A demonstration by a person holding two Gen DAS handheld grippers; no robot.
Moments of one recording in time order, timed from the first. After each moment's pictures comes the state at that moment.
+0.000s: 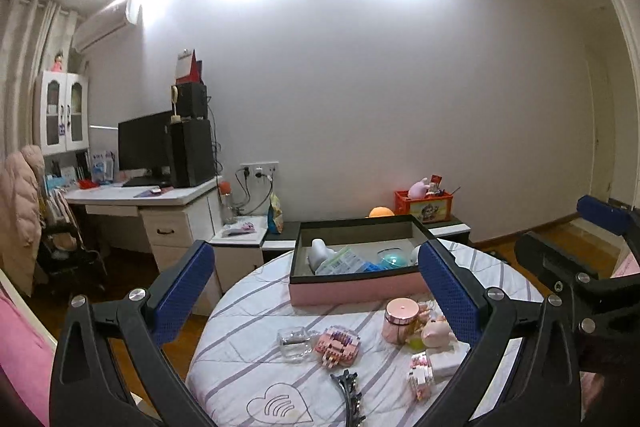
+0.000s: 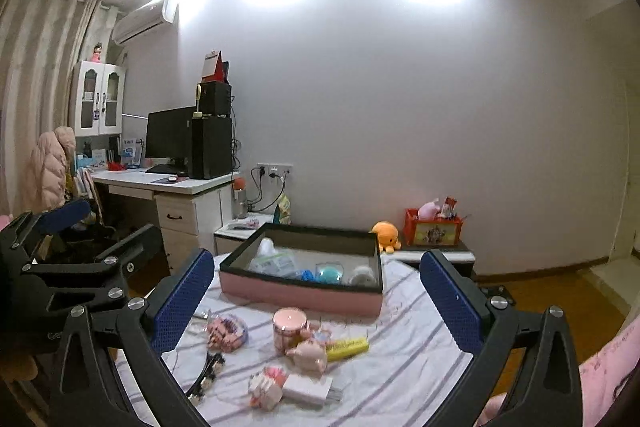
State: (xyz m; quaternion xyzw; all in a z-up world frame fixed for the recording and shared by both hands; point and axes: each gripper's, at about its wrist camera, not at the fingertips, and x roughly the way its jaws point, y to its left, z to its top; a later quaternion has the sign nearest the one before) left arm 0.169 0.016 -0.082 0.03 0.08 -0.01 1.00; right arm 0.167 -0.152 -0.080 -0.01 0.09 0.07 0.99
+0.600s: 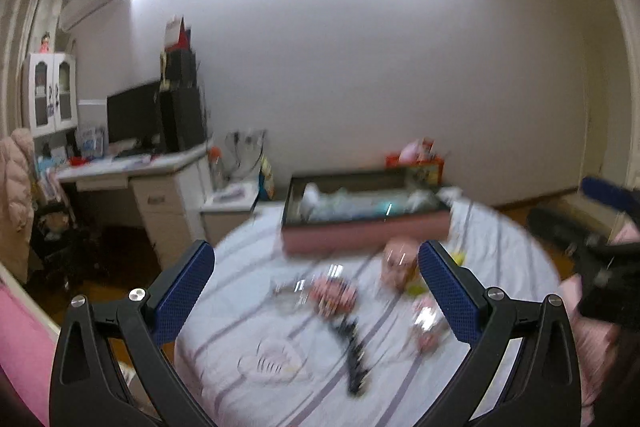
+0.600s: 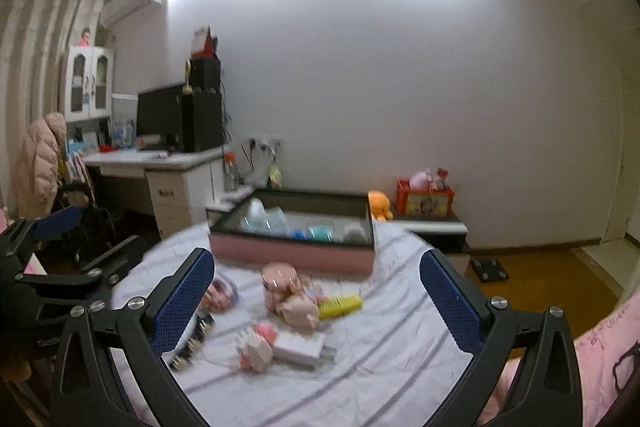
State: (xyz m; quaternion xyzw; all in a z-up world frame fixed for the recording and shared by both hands) left arm 0.178 0.025 -0.140 0.04 0.16 -0.03 0.99; right arm 0.168 -0.163 -0.120 -0.02 0.15 0.05 0.99
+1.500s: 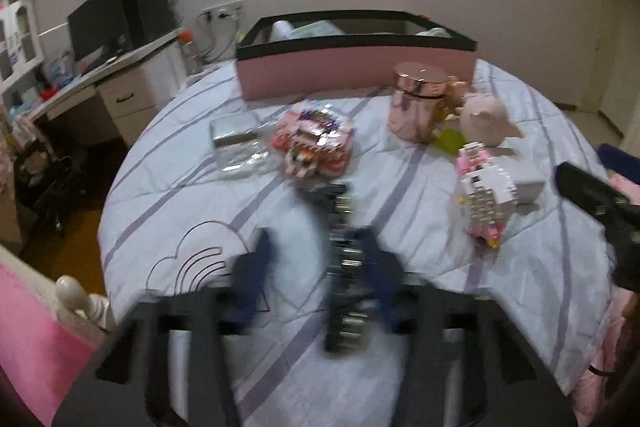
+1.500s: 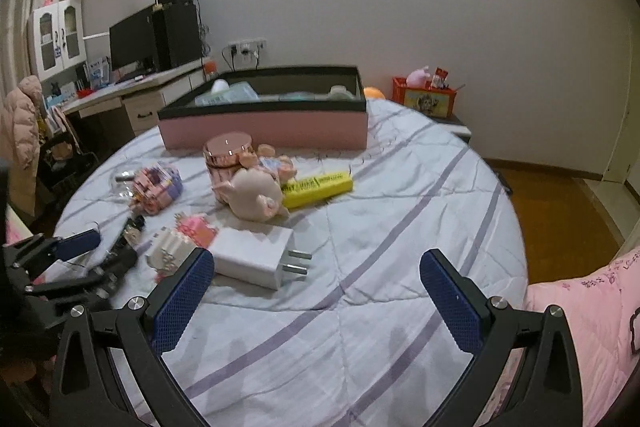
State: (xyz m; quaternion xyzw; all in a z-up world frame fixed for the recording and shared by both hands) left arm 0.250 0.005 -0.244 0.06 0.36 -0.05 0.93; right arm 0.235 -0.183 -0.217 0.01 0.31 0.04 0.95
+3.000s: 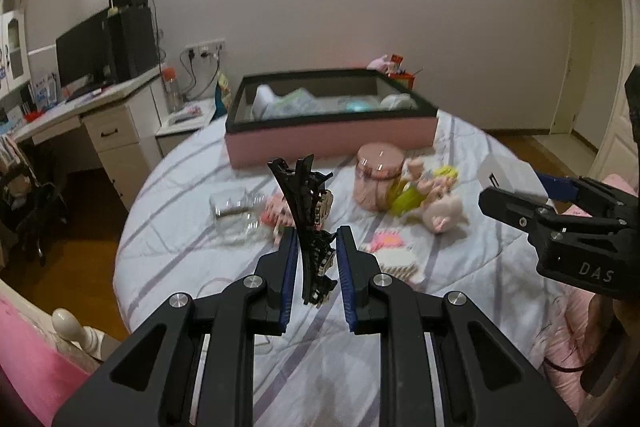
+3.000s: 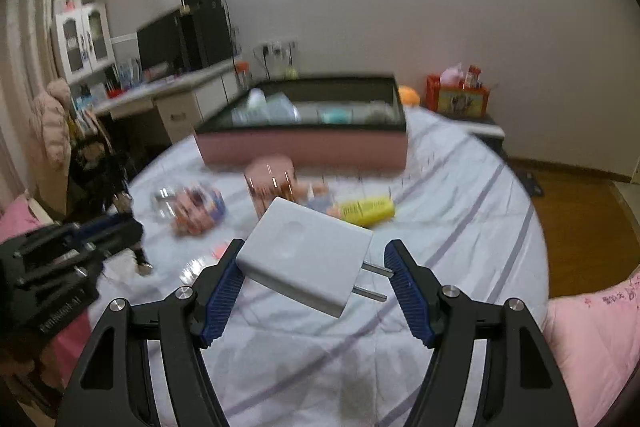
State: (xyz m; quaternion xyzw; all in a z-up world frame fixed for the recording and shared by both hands) left arm 0.233 0.003 -0.177 0.04 0.30 -0.10 0.95; right arm 0.241 -0.173 -0.180 0.02 0.31 0.10 0.95
